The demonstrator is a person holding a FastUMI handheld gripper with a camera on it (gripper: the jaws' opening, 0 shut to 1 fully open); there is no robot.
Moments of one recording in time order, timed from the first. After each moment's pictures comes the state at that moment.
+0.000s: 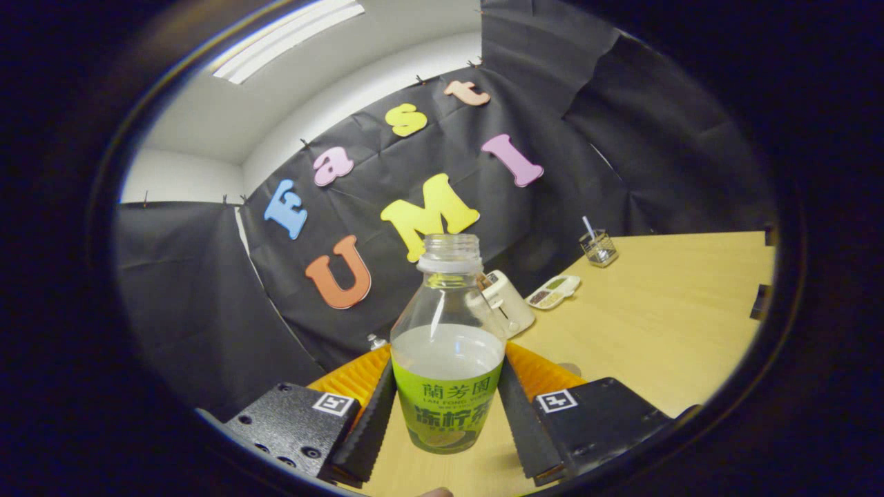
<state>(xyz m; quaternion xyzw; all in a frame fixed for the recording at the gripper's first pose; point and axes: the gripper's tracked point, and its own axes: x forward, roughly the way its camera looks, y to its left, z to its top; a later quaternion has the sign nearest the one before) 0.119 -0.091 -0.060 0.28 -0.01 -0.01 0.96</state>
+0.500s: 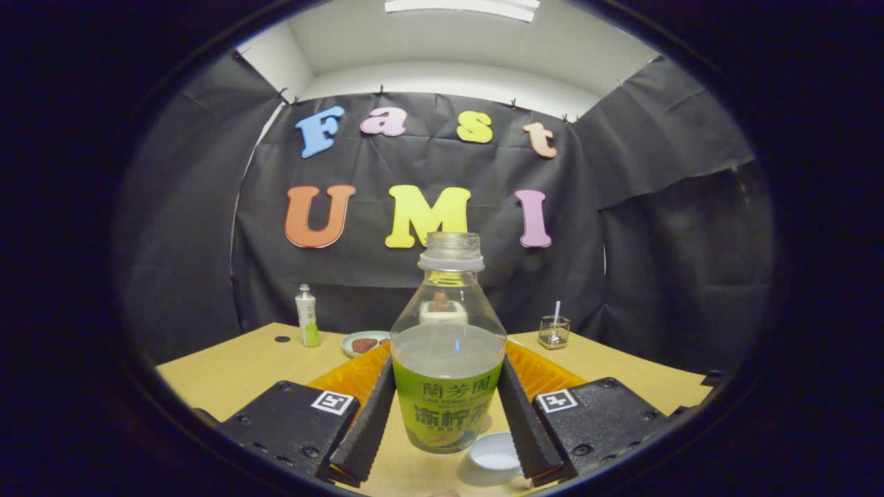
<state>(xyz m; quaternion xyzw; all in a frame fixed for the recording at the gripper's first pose) 0.151 -0.098 -0.085 -0.01 0.00 -0.13 0.99</state>
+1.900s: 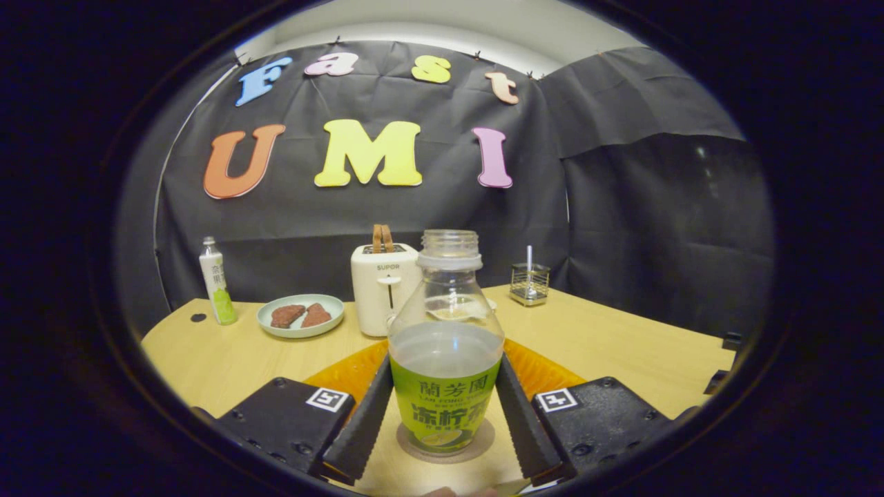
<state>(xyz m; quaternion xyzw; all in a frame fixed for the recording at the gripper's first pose) 0.283 -0.165 -0.169 0.07 0.08 -0.23 0.97</state>
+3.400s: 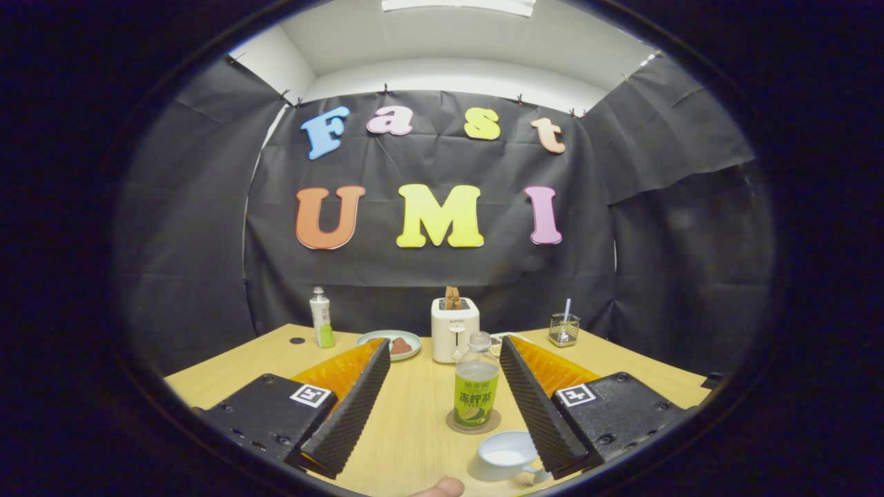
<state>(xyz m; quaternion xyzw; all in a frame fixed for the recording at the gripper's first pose) 0.116 -0.090 -0.048 0.02 0.01 -0.08 1.00</state>
